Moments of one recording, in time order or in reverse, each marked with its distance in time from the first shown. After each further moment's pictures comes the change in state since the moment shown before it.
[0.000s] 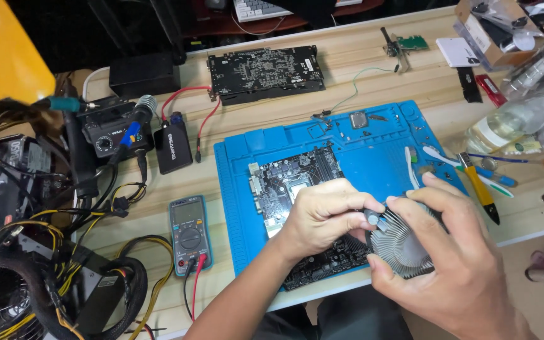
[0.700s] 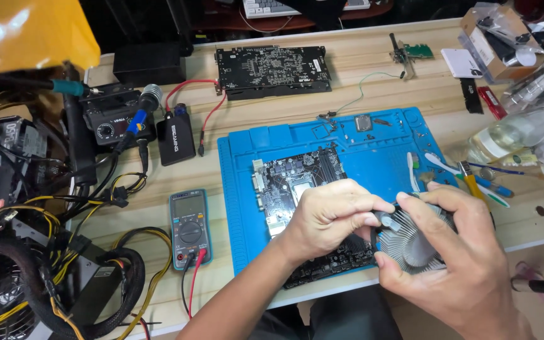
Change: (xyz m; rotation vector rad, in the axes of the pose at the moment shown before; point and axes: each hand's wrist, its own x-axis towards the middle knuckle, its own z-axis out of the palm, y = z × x) left_hand 0.000 0.007 0.004 0.023 0.019 0.074; right_hand -0.008 0.010 0.003 -0.013 -0.020 0.018
